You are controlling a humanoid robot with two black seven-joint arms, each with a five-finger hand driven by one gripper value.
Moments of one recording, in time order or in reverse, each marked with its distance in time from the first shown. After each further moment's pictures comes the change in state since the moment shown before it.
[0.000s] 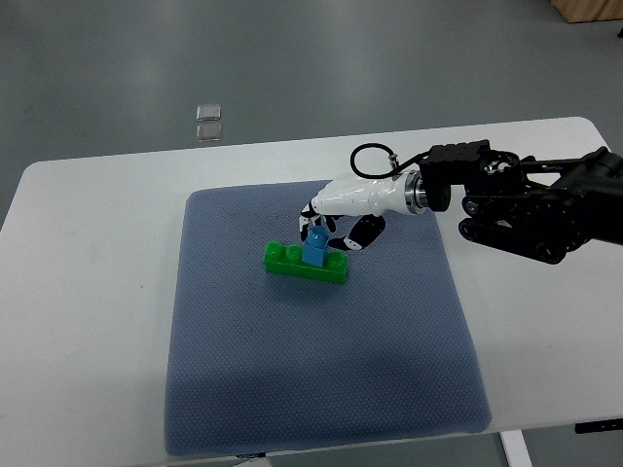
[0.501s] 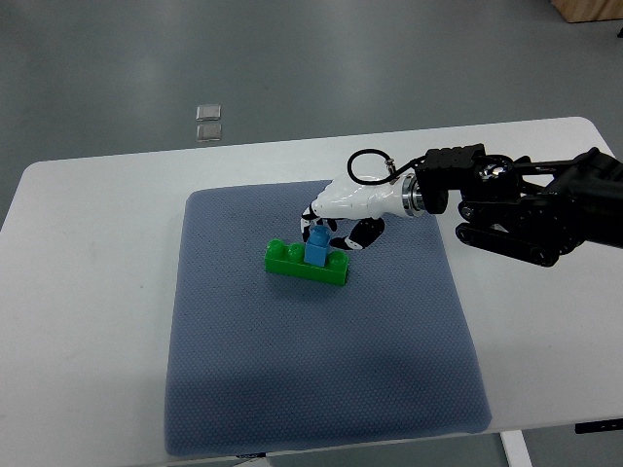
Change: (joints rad) left arm 0.000 0.000 0.000 0.000 0.000 0.000 0.000; right arm 0.002 0.024 -0.026 -0.042 -0.043 -0.033 -0.005
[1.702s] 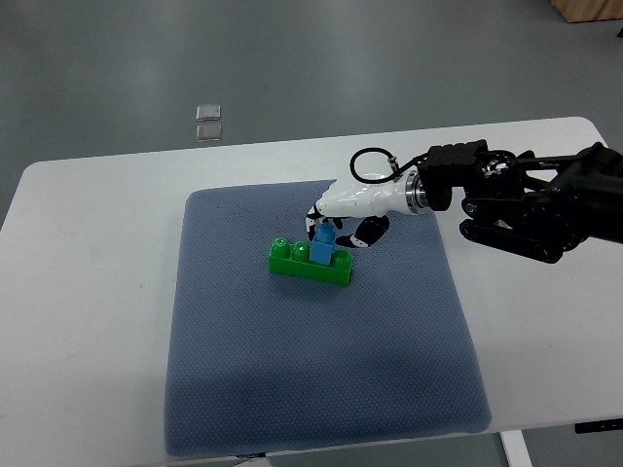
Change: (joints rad) left arm 0.000 0.000 0.000 0.000 0.000 0.000 0.000; right arm 0.013 -0.009 -0.014 -0.001 -0.010 0.017 0.004
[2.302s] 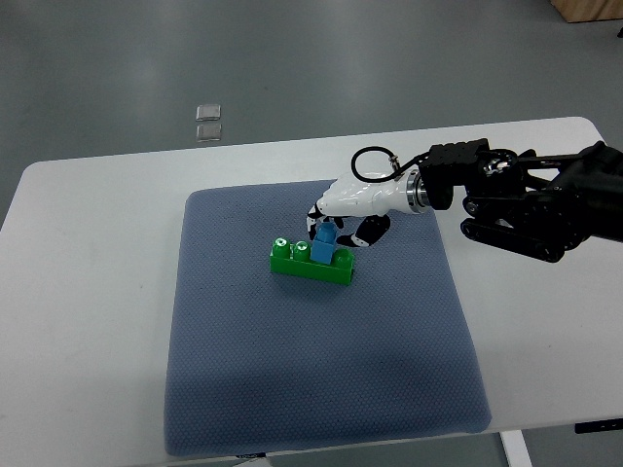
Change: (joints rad) left arm 0.000 0.000 0.000 0.000 0.000 0.000 0.000; right arm 0.002 -0.003 0.001 0.005 0.000 -0.002 0.001
